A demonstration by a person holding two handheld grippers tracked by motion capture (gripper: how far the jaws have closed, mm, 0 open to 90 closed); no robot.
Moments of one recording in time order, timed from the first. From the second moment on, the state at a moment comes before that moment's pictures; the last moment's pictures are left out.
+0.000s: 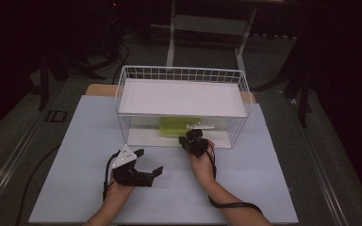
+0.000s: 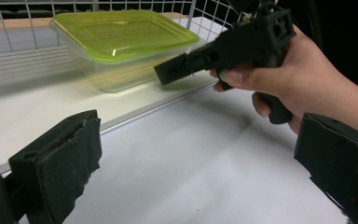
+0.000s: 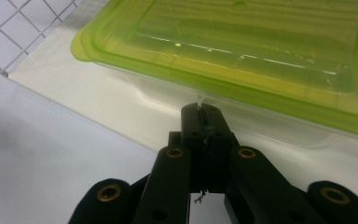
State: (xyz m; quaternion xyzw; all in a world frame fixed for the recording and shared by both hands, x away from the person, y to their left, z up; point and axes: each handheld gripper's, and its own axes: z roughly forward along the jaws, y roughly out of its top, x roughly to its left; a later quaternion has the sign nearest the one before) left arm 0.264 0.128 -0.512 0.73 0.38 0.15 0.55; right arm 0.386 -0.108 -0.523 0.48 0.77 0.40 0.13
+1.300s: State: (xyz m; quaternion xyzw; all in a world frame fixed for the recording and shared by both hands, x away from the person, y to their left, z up) left arm 0.263 0.127 -0.511 0.73 0.37 0.14 0.55; right arm 0.370 -0.100 -0.510 0.44 0.79 0.41 0.14
